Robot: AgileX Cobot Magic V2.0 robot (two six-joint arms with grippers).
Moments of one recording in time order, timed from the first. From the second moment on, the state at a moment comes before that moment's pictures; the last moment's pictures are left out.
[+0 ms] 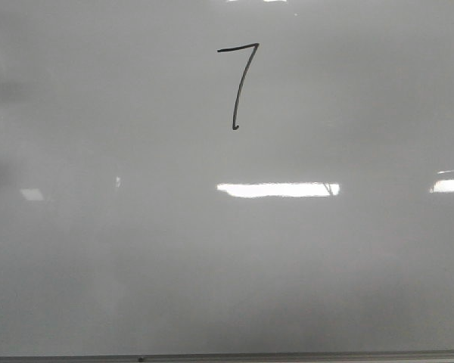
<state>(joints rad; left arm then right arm) -0.09 1.35 -0.76 0.05 0.03 -0.16 0.42 0.87 -0.96 0.15 1.02 -0.43</state>
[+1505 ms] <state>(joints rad) -0.34 0.74 -0.82 -0.07 0.78 0.06 0.42 0.59 -0.88 0.04 1.03 -0.03</state>
